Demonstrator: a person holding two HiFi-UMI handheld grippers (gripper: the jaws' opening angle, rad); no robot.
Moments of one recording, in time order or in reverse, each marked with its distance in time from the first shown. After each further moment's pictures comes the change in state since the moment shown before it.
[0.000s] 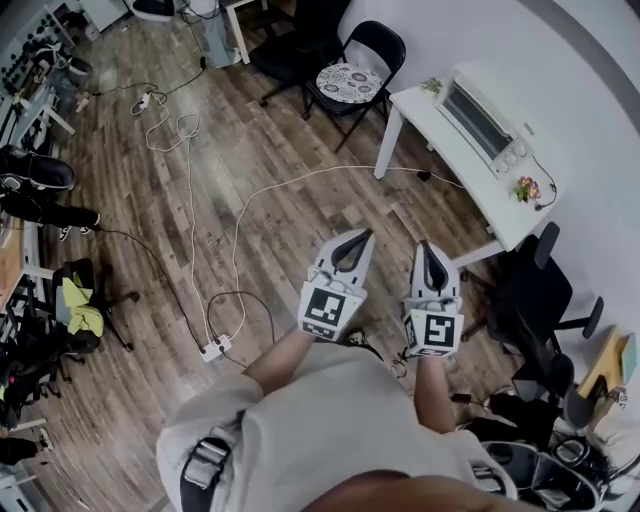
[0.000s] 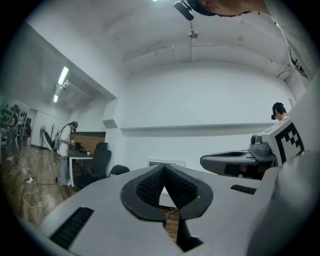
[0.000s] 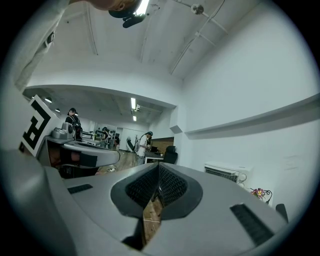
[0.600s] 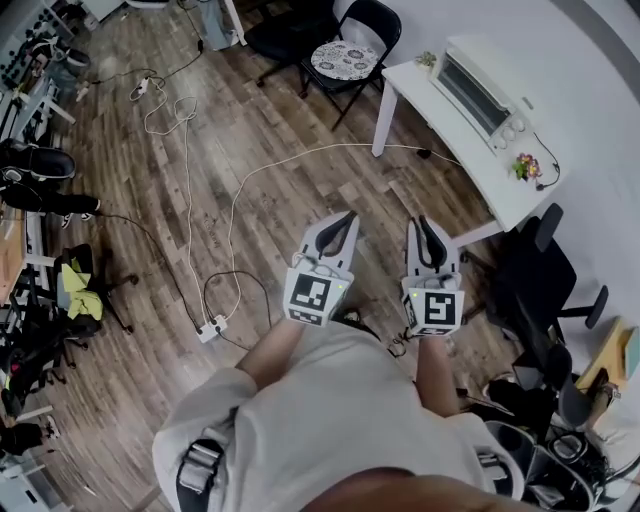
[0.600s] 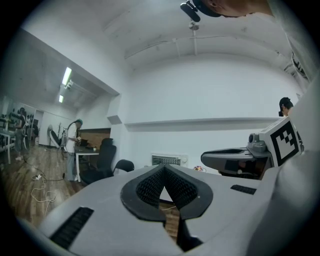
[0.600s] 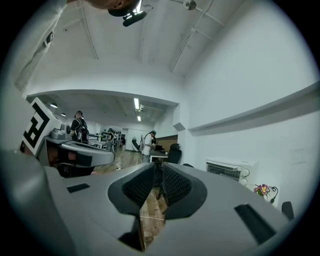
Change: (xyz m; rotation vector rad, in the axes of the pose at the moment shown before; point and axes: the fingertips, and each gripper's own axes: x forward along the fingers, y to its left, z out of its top) left arm 0.020 -0.031 -0.027 0.002 0.056 0.066; right arm -0.008 -0.046 -0.030 0.025 0.003 0.072
